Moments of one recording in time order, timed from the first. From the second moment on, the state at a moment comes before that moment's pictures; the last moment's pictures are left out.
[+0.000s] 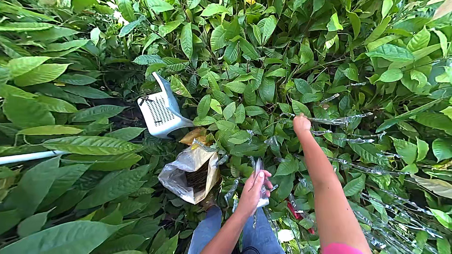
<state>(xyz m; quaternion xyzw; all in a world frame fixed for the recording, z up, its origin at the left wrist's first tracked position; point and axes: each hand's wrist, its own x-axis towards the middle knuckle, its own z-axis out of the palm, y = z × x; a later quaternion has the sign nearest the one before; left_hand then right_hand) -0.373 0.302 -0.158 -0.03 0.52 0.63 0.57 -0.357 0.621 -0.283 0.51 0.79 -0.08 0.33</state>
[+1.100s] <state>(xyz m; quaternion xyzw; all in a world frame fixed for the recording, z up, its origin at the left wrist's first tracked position) -0.375 0.324 -0.173 -0.08 0.56 0.67 0.47 -0.254 0.415 -0.180 0.38 0.67 -0.63 -0.13</state>
